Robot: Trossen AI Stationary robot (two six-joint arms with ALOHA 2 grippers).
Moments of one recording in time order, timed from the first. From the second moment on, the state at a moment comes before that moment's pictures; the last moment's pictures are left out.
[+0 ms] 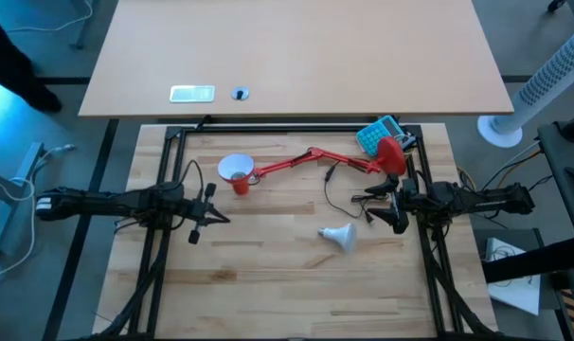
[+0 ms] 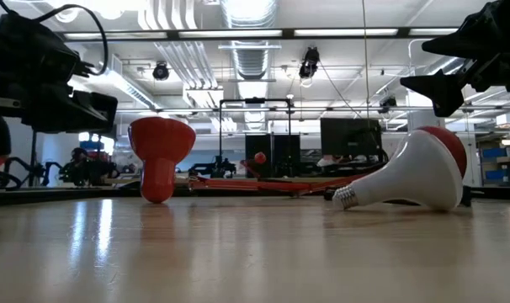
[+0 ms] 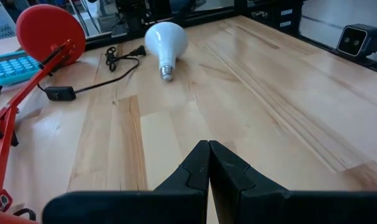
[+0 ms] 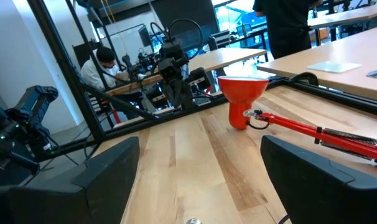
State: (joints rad) left arm 0.07 0.39 0.02 0.07 0.28 0.24; right arm 0.12 0.03 0.01 0.08 0.16 0.28
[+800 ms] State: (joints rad) left arm 0.07 0.43 0.02 0.07 0.28 0.25; right arm 0.12 0.03 0.01 0.08 0.16 0.28
